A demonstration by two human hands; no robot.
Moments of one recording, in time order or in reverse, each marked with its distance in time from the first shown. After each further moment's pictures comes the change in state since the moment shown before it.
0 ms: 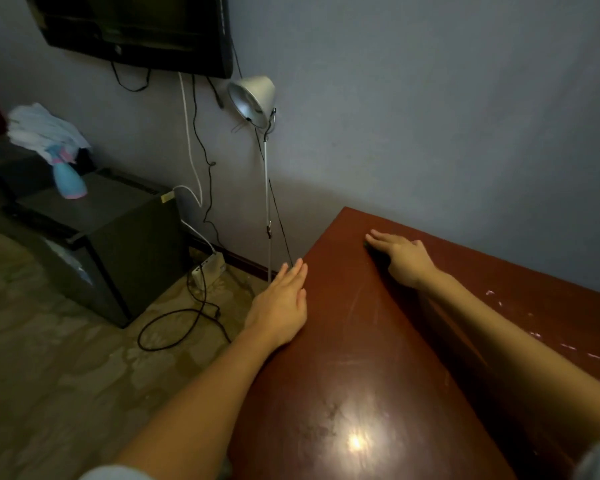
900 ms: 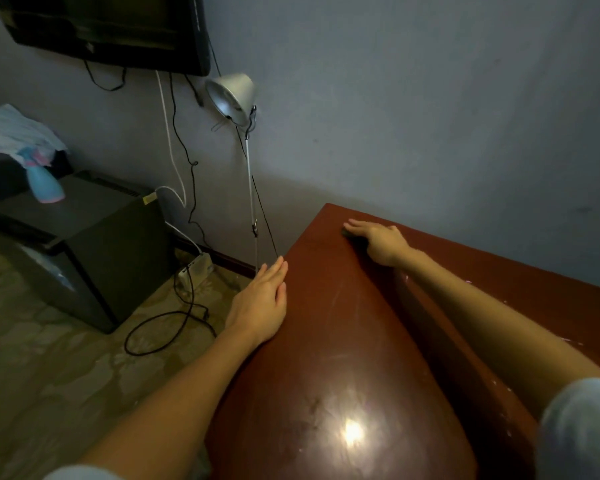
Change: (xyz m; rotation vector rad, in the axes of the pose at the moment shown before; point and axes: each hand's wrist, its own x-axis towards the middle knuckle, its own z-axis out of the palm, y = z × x) left_hand 0.001 -0.001 0.005 -0.041 0.074 -0.017; right_hand 0.025 0.009 -0.007 0.026 -0.056 -0.054
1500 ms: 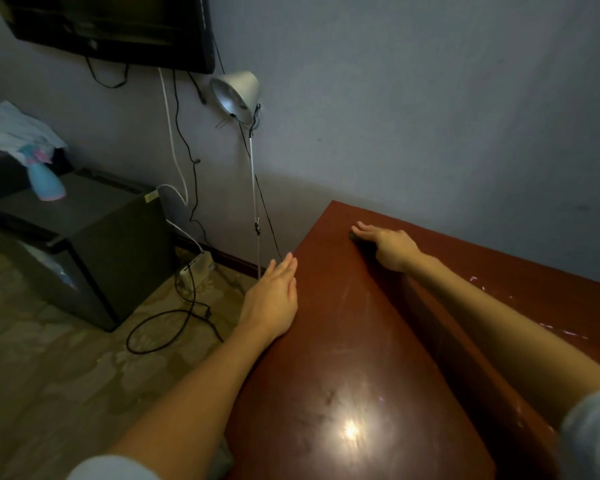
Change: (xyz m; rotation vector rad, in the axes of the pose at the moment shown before) left_hand -0.001 0.003 -0.003 0.014 -0.011 -0.004; right_hand -0.022 -0.016 -0.005 -0.060 -0.019 0.014
